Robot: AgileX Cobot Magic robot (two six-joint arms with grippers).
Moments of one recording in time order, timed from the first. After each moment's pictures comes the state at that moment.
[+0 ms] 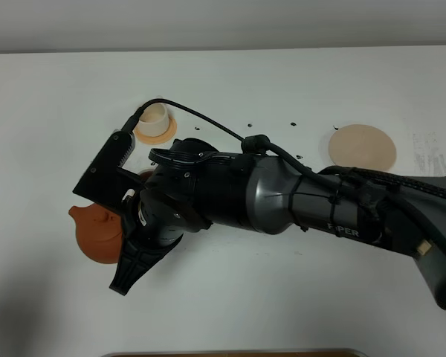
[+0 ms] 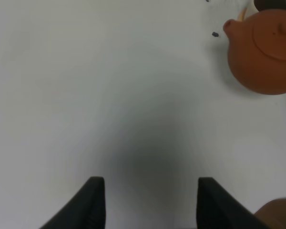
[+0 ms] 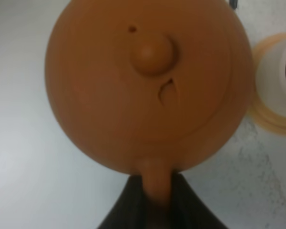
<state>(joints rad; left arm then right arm) -0.02 0.21 -0.51 0.01 1.06 0.04 0.97 2.07 -1.50 -0.04 0.67 -0.17</state>
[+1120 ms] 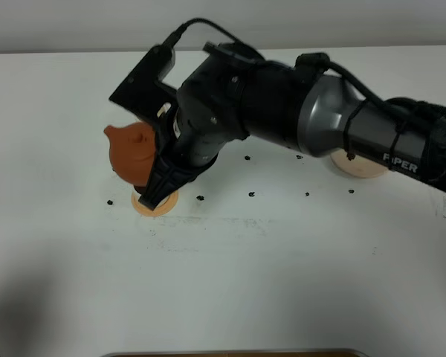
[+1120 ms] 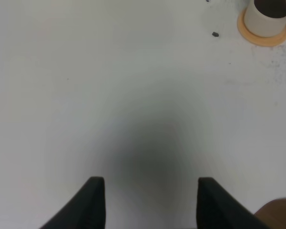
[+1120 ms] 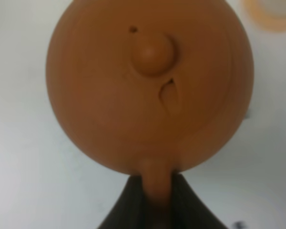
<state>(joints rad) -0.02 0.21 -0.51 0.01 1.06 0.04 0.80 1.99 -1.67 -0.09 0.85 -0.21</state>
